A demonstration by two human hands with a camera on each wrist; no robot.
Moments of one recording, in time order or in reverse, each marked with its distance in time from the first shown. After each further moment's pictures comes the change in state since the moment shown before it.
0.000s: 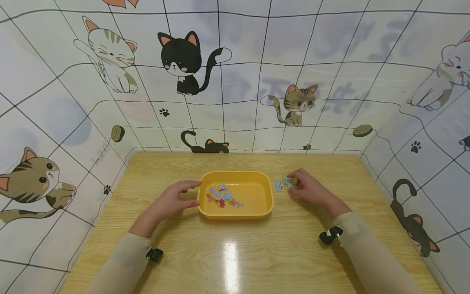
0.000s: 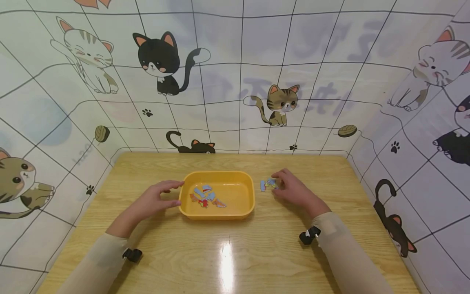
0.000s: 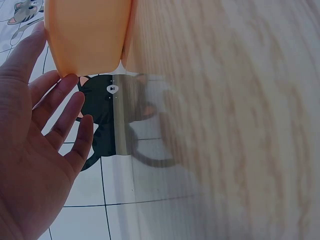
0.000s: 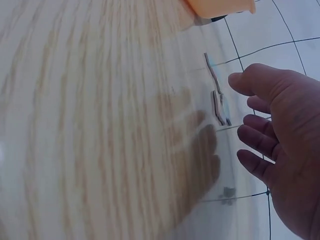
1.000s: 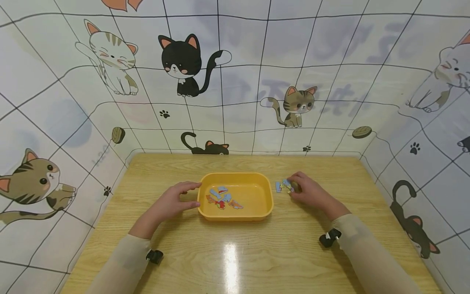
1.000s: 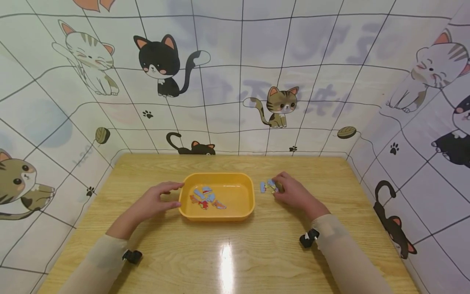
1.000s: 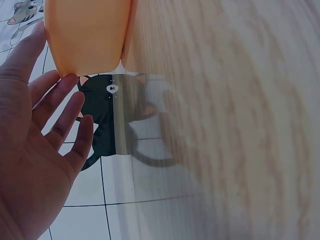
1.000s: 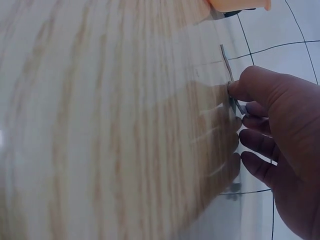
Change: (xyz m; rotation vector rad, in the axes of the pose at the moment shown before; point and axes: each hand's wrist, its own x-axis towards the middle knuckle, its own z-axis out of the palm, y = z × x) left_hand 0.000 0.000 0.001 0.009 0.001 -0.009; right_hand -0.002 0.000 0.003 -0.123 -0.015 -0.029
